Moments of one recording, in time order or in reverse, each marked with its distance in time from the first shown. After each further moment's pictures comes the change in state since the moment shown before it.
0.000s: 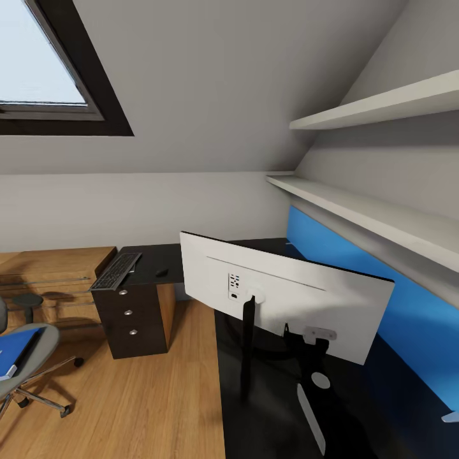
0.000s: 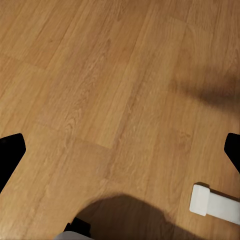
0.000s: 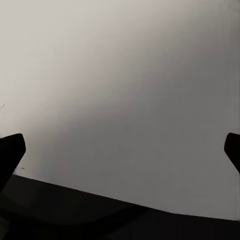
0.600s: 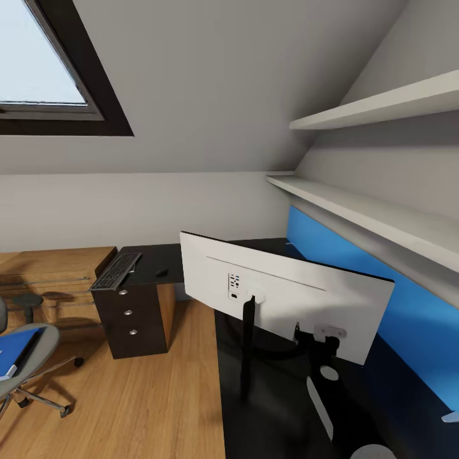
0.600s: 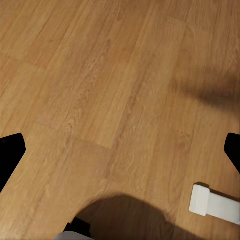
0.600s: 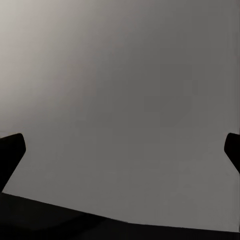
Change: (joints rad) left arm 0.000 0.000 0.000 0.000 0.001 0.000 0.000; right arm -0.072 -0.054 -0.038 0.121 -0.001 -0.005 -0.007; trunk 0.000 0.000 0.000
